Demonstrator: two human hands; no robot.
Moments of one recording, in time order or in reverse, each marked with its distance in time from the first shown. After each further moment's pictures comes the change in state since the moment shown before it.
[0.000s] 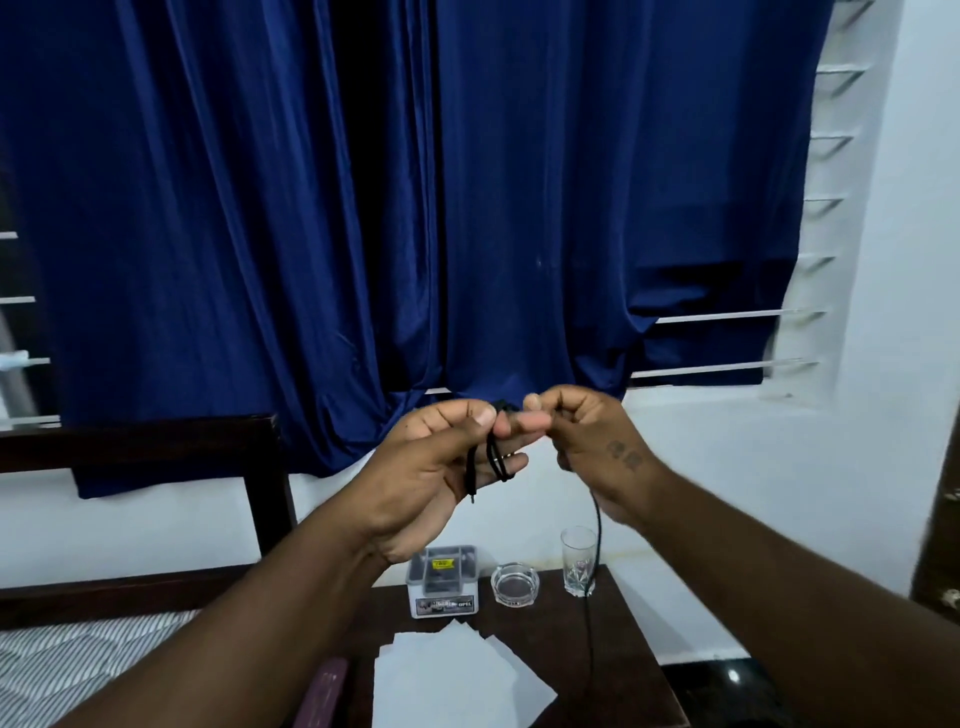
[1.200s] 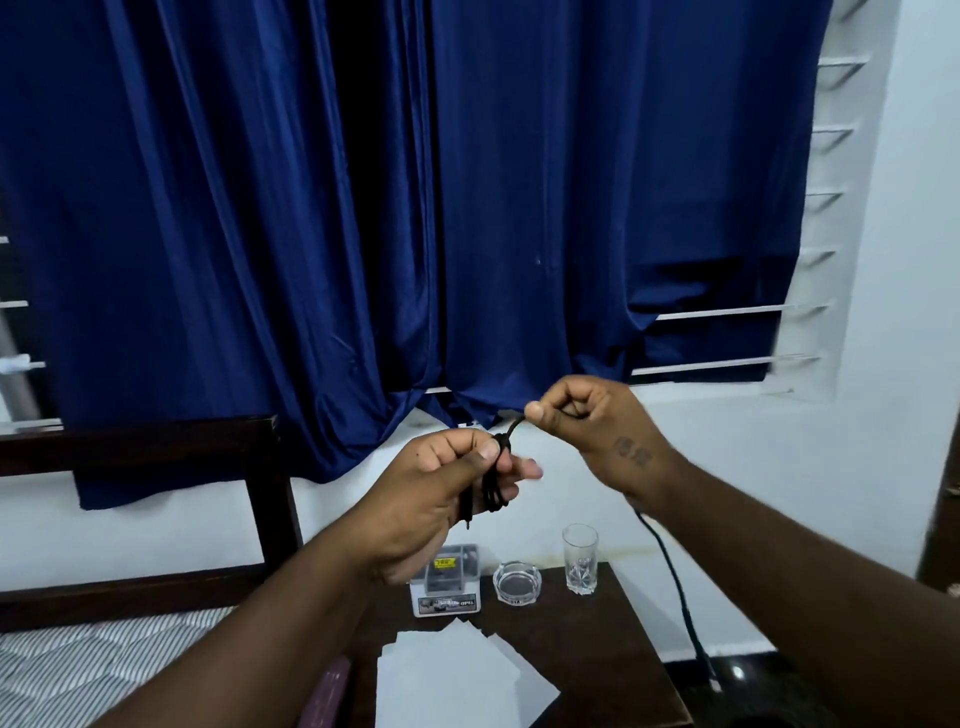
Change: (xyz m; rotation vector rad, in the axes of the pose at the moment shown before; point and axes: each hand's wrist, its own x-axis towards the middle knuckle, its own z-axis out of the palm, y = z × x) left_hand -0.008 -0.018 -0.003 0.184 0.084 -0.080; right_hand 0.001 -0.008 -0.015 -0.184 -0.037 -0.135
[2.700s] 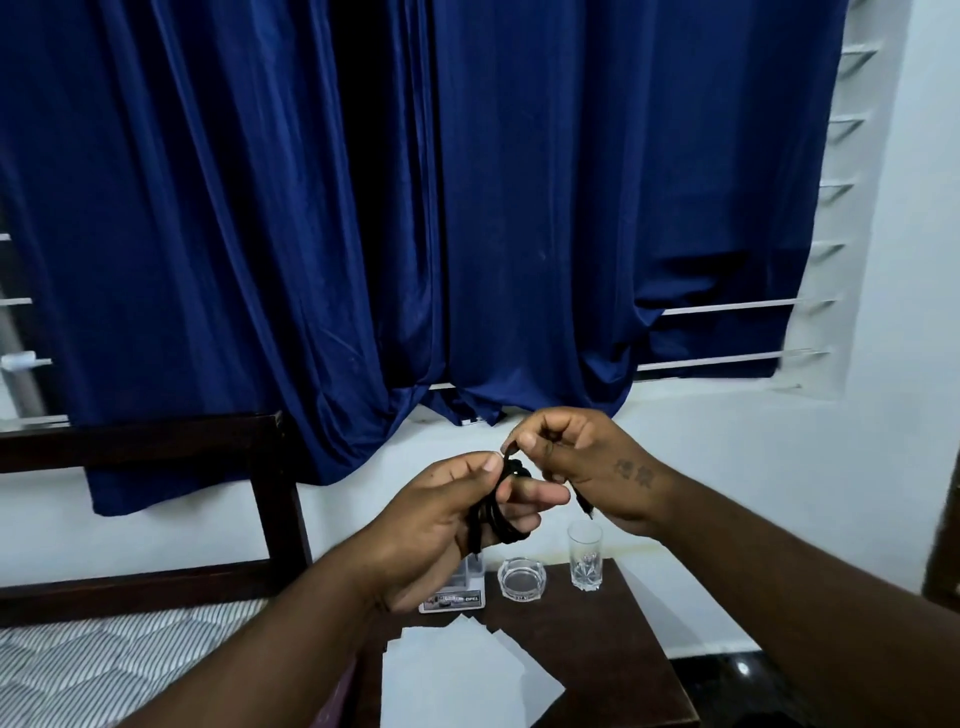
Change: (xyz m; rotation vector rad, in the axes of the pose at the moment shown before) left_hand -0.013 -0.010 0.004 -0.084 -0.081 -0.133; right_hand -0.017 0.010 0.009 0.068 -0.258 0.125
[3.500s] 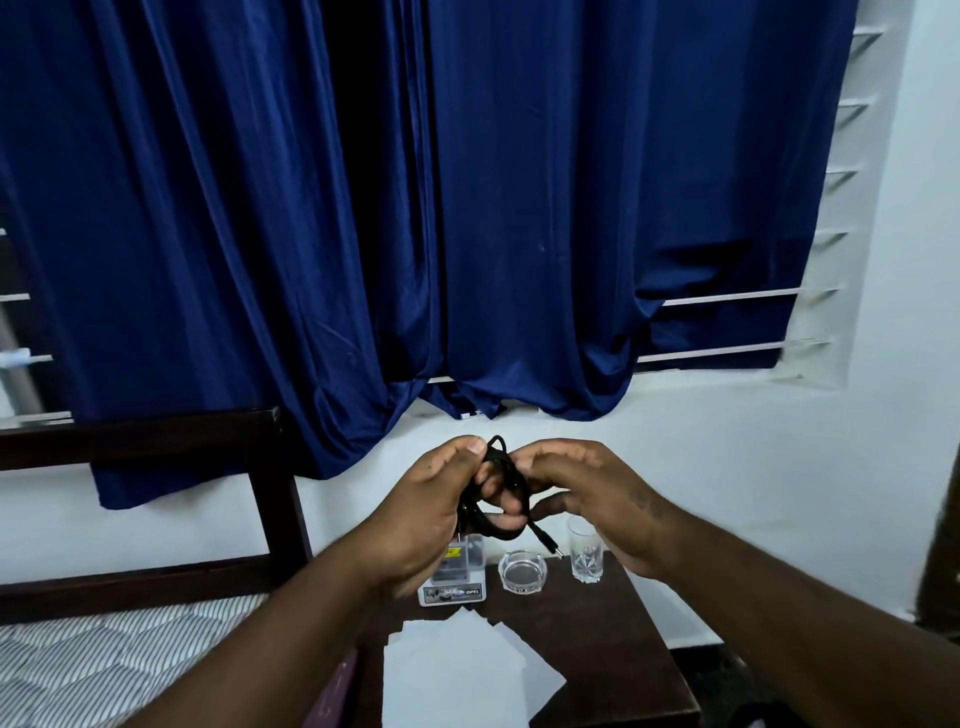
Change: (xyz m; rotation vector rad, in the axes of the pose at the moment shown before) left_hand 0.017 -0.016 -0.013 0.092 0.163 0.072; right_hand -0.023 0.006 0.017 0.109 -0.005 0.159
